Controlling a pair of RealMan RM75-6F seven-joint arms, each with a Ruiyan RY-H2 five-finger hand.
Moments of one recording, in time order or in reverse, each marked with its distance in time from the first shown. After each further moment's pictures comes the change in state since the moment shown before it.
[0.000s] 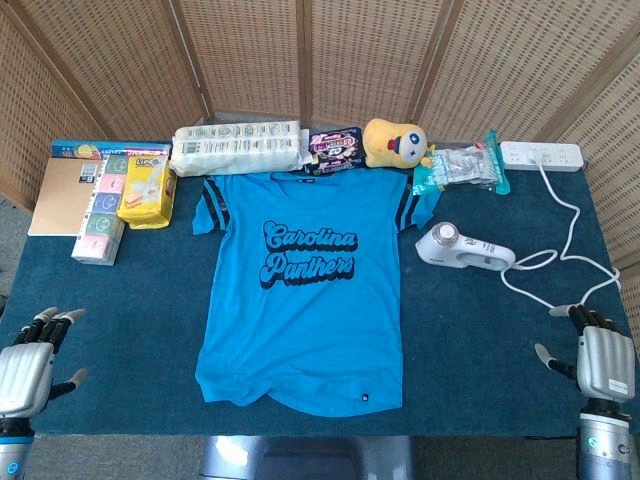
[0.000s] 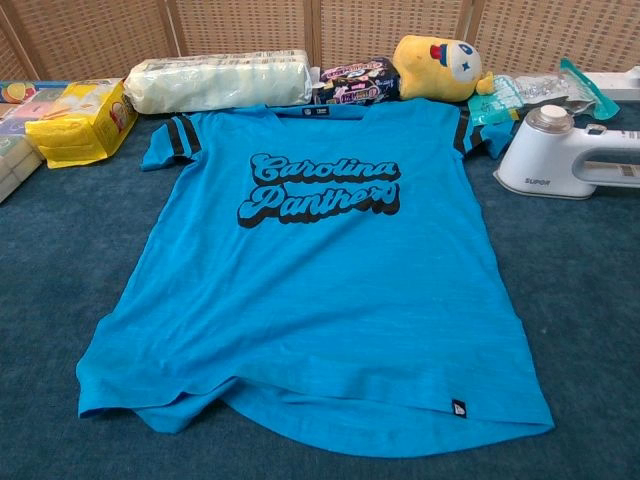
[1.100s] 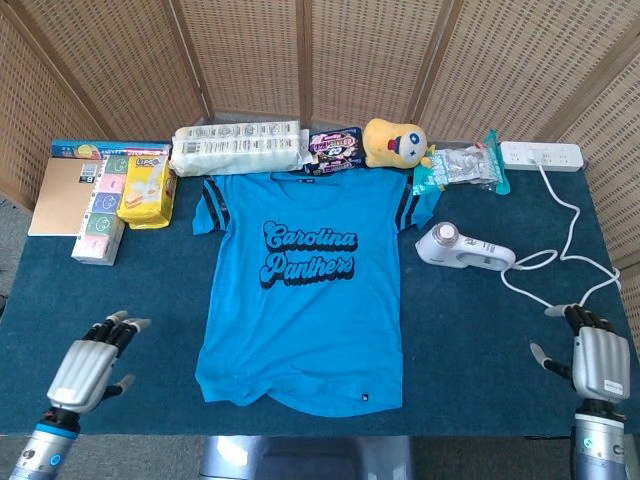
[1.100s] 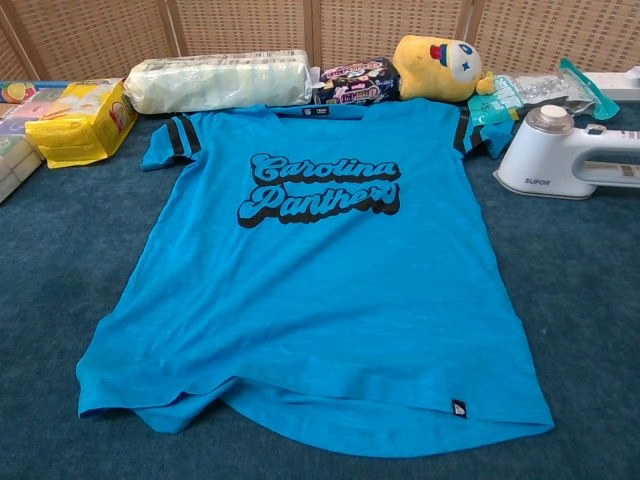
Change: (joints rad) left arm -0.105 -0.045 0.052 -0.002 0.129 -0.176 0.045; right arm -0.005 -0.013 -0.001 -0.015 -0.011 0.012 -0.007
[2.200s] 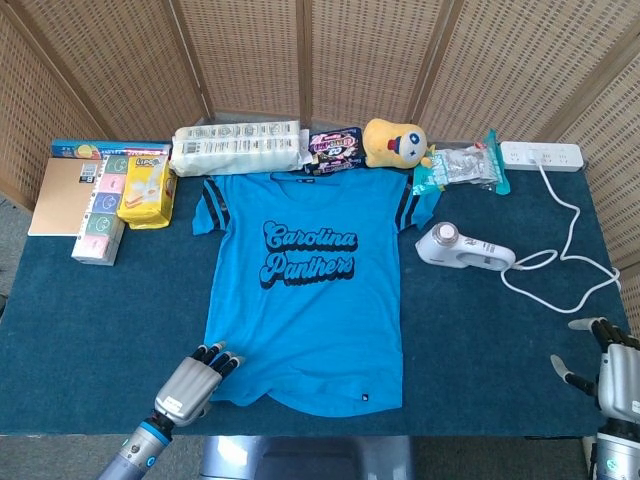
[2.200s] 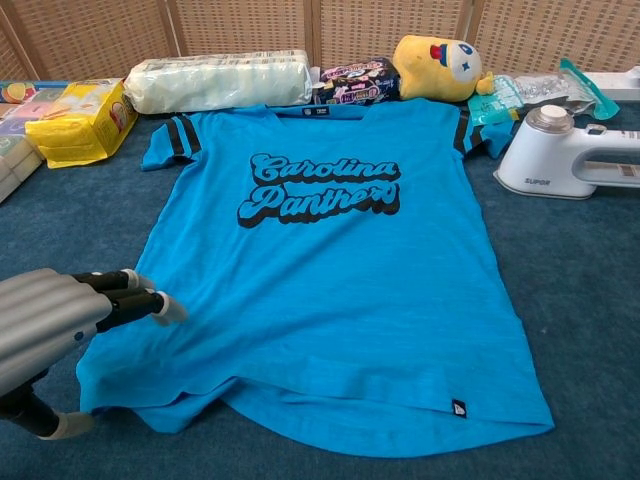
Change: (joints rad) left arm -0.119 -0.319 0.028 0.070 -0.051 -0.241 0.374; right arm -0.070 0.027 -0.015 0.024 -0.032 0.068 0.106
